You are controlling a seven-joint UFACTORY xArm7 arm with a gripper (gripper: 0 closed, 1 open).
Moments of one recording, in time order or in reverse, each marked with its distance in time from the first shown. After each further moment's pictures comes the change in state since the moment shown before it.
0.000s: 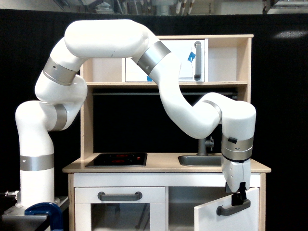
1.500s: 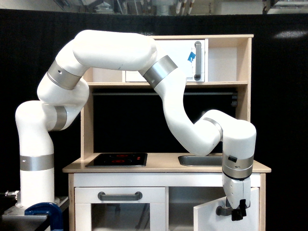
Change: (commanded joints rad) arm 0.044 0.112 -0.011 0.025 0.024 -0.090 -0.034
